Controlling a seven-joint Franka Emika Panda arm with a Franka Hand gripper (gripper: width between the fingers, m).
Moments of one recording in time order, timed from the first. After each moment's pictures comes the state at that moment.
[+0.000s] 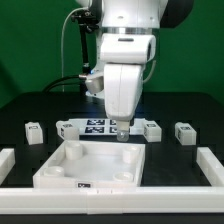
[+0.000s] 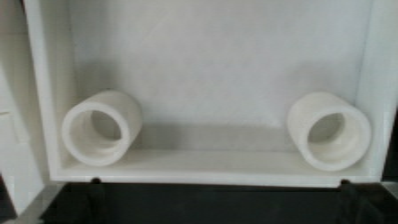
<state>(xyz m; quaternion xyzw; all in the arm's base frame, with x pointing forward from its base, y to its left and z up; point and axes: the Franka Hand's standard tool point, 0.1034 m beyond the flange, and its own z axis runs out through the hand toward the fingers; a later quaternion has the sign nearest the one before) 0.555 0.004 0.075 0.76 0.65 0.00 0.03</state>
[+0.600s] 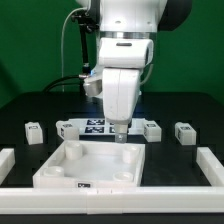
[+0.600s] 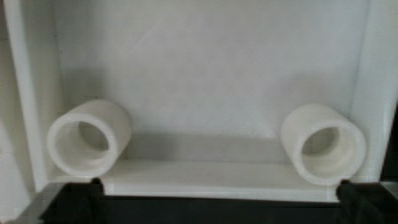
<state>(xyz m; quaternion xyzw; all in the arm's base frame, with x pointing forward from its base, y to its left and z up) 0.542 -0.013 0.068 0.75 0.66 0.01 0.02</state>
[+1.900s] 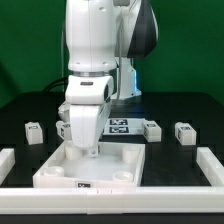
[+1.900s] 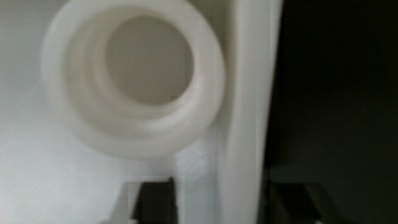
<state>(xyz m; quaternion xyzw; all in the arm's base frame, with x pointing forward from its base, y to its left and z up) 0.475 -0.049 0.009 0.75 0.66 -0.01 -0.01</state>
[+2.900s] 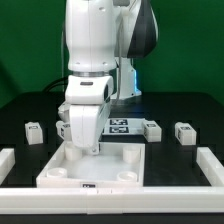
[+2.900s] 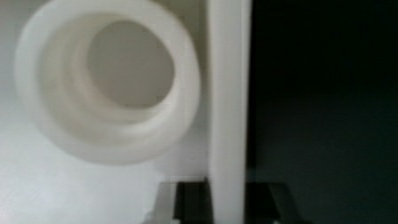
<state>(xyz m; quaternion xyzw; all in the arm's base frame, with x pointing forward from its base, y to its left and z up) 0.475 -0.049 0.009 0.75 0.66 -0.01 -0.01</state>
